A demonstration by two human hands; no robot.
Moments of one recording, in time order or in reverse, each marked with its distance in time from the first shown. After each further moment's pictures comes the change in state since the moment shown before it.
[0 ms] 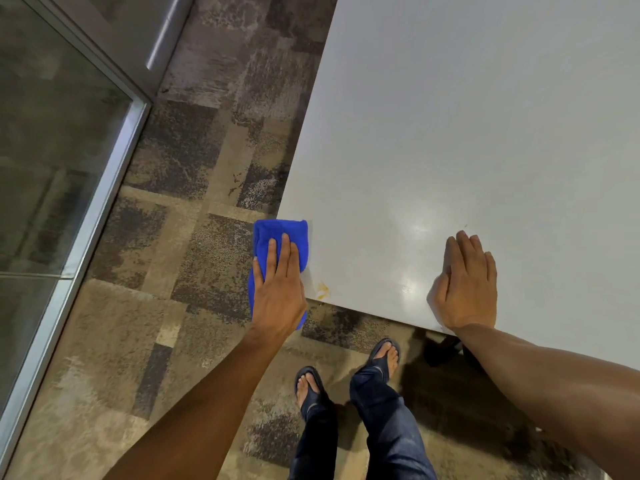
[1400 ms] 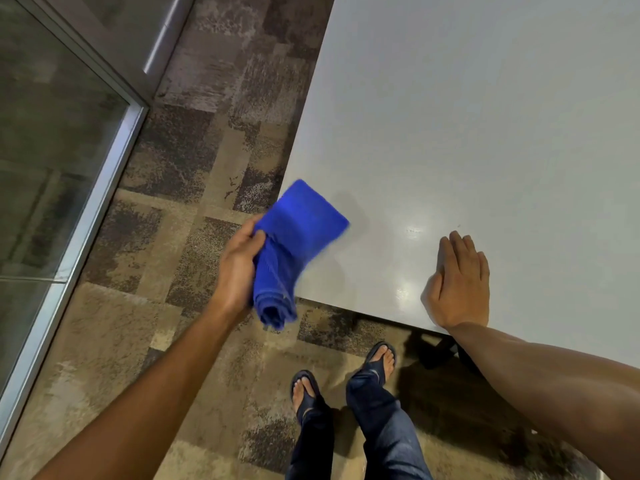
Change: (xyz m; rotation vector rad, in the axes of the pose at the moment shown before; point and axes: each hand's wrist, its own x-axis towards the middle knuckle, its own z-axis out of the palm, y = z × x) left_hand 0.002 0.003 -0.122 -1.621 -0.009 -0.324; right_hand 0.000 -0.001 -0.003 -0.008 -0.013 0.002
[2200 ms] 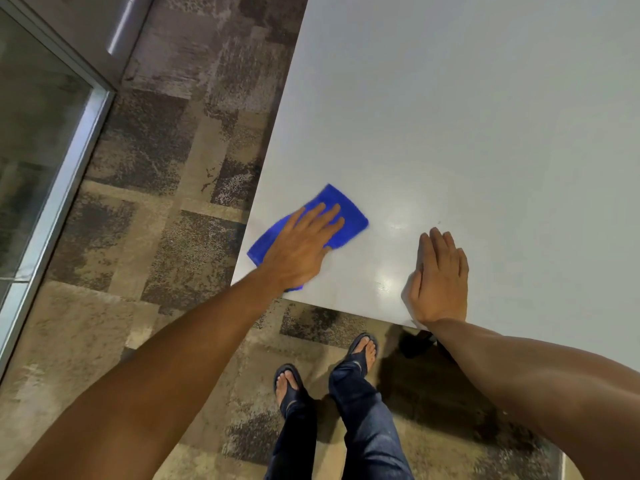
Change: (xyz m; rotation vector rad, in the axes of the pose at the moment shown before) left_hand 0.090 -0.088 0.054 1.588 -0.448 0.824; right_hand -0.001 -0.005 -0.005 -0.030 -0.001 -0.009
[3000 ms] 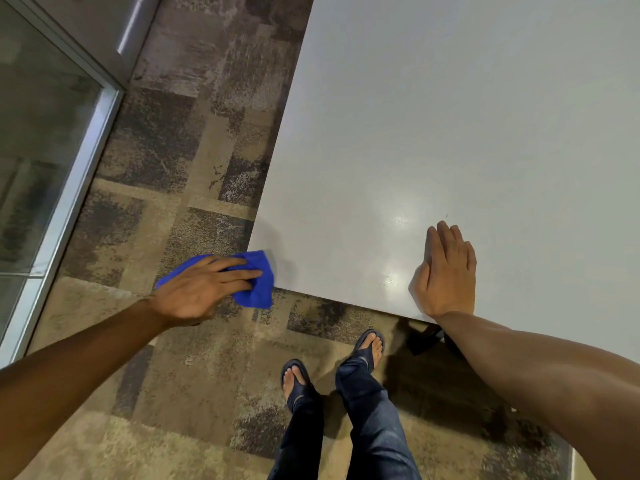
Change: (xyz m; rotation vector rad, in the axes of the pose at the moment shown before) left_hand -0.150 -0.089 -0.058 0.040 -0.290 0.190; right_hand 0.000 0.002 0.003 0.048 0.002 0.011
